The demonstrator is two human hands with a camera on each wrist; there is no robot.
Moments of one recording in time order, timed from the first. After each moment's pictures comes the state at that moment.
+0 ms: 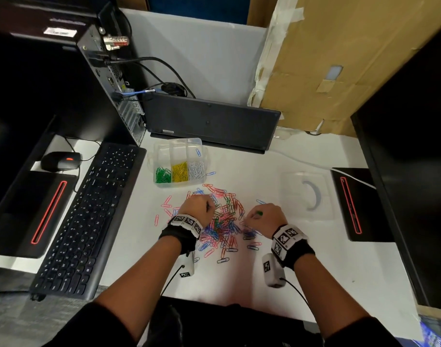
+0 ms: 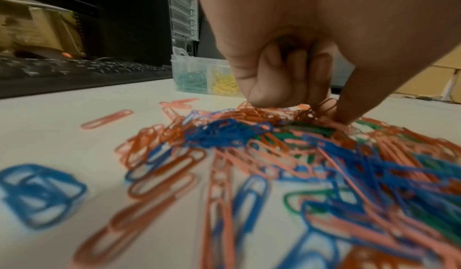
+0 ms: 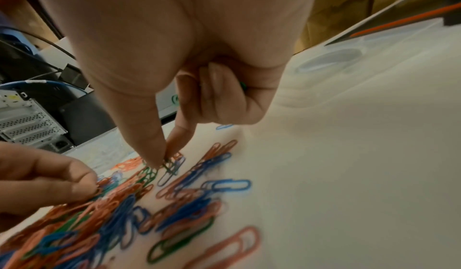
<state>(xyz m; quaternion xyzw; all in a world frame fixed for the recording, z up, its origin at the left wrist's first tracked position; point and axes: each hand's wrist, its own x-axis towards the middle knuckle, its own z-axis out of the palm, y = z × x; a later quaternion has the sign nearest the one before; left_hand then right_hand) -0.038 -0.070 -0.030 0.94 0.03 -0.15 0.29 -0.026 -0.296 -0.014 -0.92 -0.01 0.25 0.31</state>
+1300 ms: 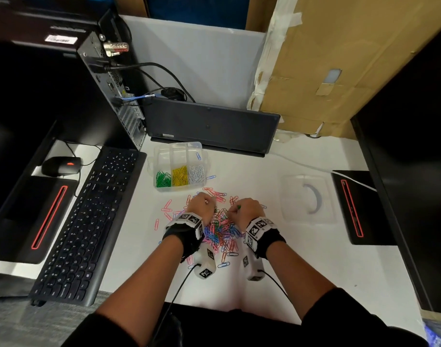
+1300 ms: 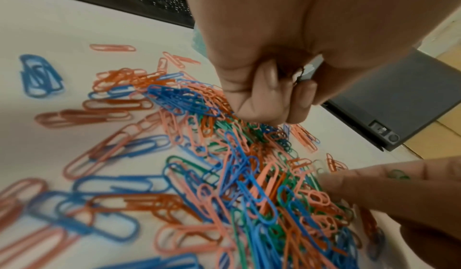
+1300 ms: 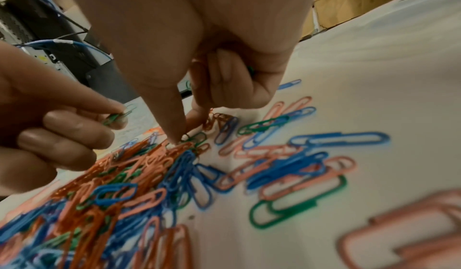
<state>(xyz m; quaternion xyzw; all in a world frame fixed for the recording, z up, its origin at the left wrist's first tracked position) -0.026 -0.086 -0.025 0.87 0.22 -0.15 0.42 -0.007 -0.241 -0.033 -0.93 -0.01 0.23 0.29</state>
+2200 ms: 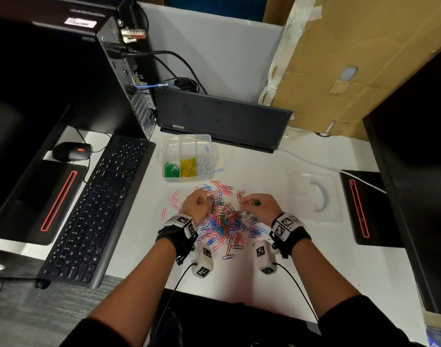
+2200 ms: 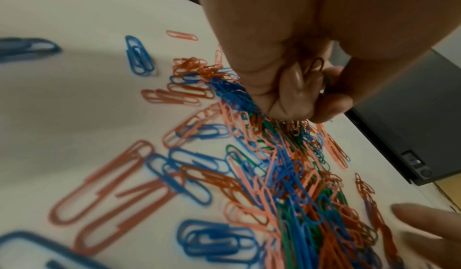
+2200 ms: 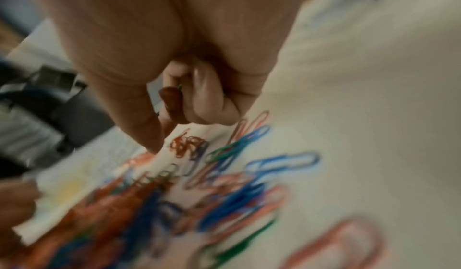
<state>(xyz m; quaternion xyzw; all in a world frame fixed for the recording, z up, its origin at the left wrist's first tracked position) -0.059 -0.055 -0.045 0.75 0.22 -0.12 0.62 -0.008 -0.271 -0.027 -0.84 0.02 0.28 0.47</state>
